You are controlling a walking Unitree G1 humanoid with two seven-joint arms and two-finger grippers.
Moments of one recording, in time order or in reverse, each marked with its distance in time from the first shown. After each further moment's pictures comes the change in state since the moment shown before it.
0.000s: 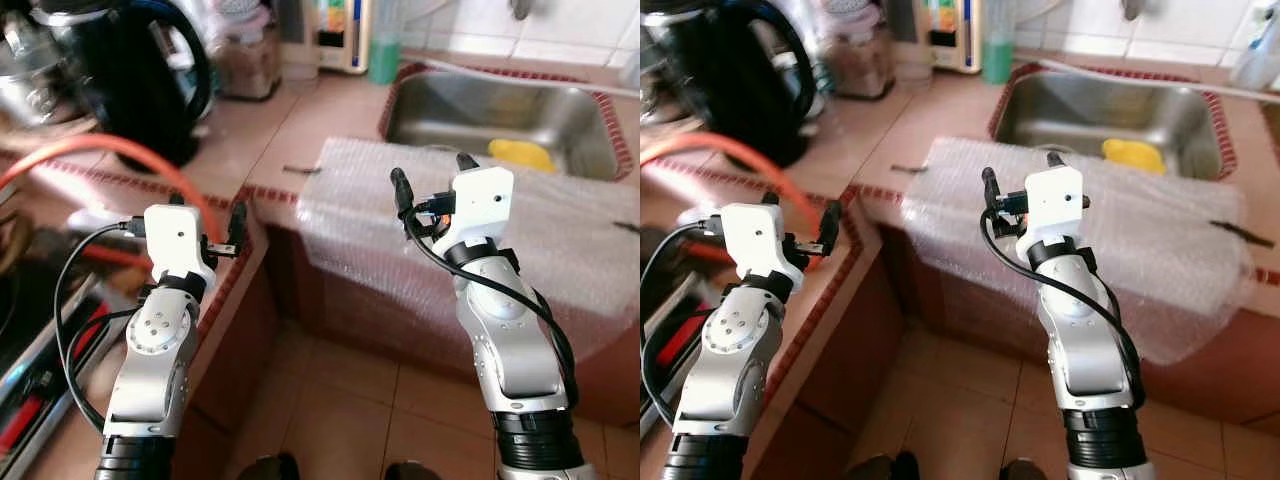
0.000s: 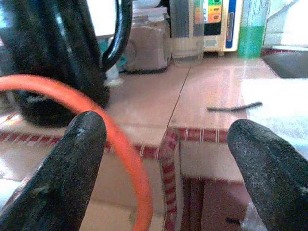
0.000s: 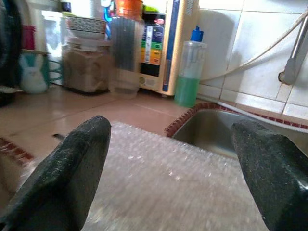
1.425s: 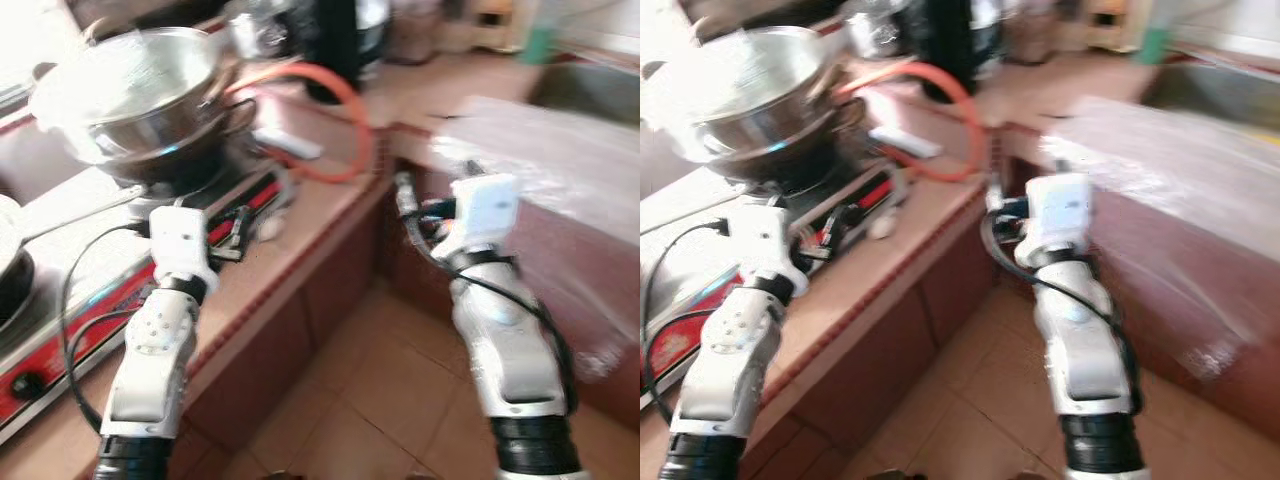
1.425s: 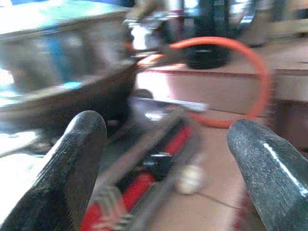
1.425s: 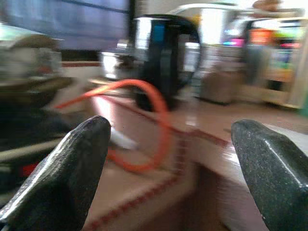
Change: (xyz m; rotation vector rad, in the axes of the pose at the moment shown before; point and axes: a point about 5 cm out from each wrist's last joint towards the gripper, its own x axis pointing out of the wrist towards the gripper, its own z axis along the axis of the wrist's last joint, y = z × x) left arm 0.000 0.002 -0.002 0.017 0.015 -0.031; right arm -0.003 0.005 -0.005 0.022 0.005 -0.005
